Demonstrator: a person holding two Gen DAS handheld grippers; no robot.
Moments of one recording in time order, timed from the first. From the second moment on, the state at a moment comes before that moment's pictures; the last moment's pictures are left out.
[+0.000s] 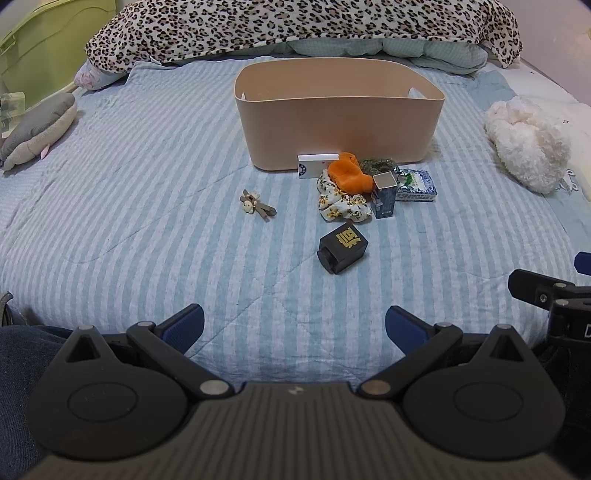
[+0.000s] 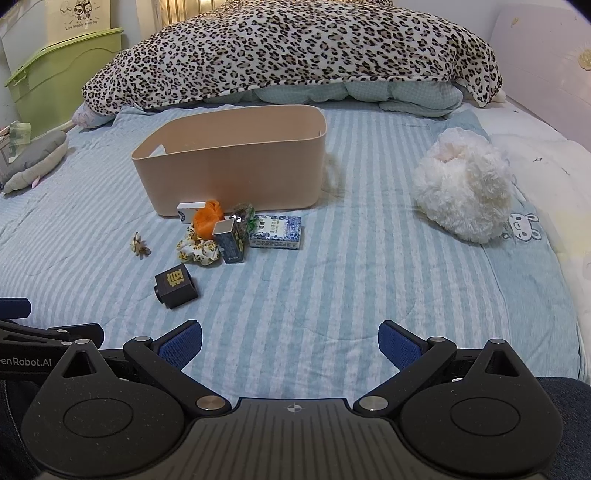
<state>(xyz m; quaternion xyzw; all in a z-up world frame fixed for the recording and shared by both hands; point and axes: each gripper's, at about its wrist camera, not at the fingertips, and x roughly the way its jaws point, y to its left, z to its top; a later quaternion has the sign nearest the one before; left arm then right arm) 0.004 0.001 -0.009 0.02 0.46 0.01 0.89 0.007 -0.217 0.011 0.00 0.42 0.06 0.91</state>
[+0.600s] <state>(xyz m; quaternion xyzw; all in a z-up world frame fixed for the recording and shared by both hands) 0.045 -0.007 -0.037 0.04 0.48 0.01 0.88 0.046 -0.218 -0.006 -0.02 0.42 0.07 0.90</state>
